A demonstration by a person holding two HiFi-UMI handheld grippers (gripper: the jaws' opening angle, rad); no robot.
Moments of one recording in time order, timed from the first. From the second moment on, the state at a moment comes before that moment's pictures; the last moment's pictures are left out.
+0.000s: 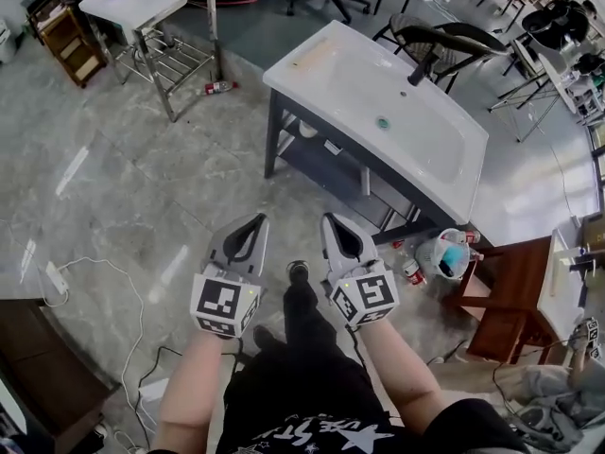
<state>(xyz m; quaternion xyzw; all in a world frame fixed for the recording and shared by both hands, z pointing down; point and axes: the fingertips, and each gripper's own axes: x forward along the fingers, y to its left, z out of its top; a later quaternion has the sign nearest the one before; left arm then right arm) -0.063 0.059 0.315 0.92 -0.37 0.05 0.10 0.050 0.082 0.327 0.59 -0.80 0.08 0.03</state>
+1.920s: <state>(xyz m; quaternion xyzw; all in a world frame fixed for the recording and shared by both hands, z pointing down) 0.041 -0.346 0.345 0.96 -0.17 0.18 0.09 0.125 -0.324 0.341 0.64 -0.71 0.30 0.09</state>
